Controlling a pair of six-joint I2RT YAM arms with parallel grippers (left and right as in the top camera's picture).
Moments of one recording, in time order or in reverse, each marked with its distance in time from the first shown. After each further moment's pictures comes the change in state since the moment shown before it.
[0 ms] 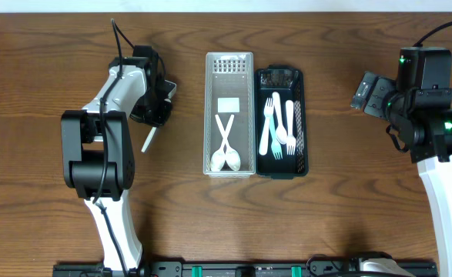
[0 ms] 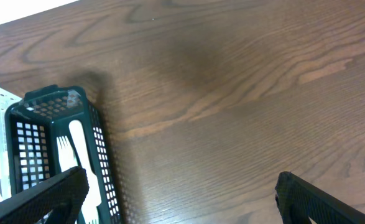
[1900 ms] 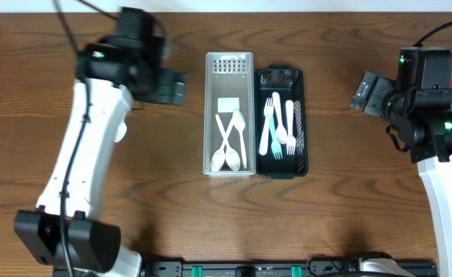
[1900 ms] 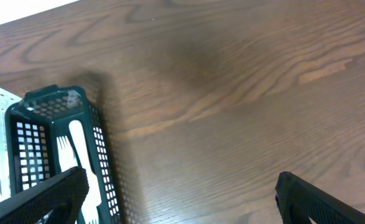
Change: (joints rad) left arm -0.088 -0.478 0.148 -0.207 -0.010 -0.365; right arm 0.000 0.000 0.000 0.000 0.000 0.000
